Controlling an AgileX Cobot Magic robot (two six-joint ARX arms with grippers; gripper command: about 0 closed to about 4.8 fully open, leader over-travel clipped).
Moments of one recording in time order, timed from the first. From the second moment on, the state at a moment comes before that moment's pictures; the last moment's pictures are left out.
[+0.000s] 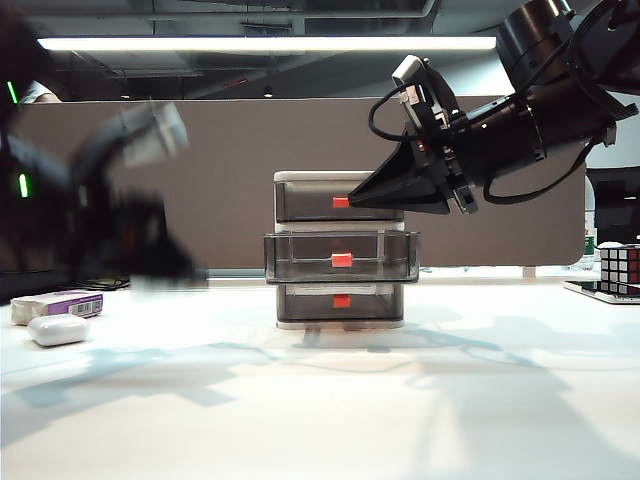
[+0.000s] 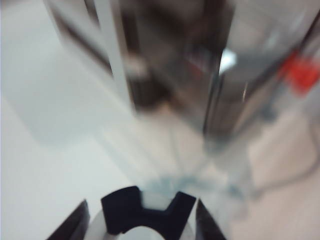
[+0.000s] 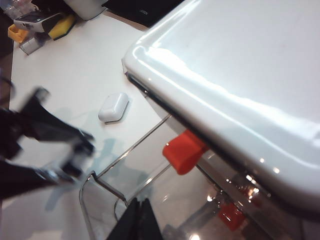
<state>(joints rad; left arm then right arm) -0.41 1.33 0.41 0.47 0.27 0.18 0.32 1.67 0.91 0.31 -0.76 0.10</state>
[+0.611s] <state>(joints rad) -0.49 1.35 0.74 0.21 0.37 0.17 0.32 1.67 0.91 0.31 -0.76 0.10</state>
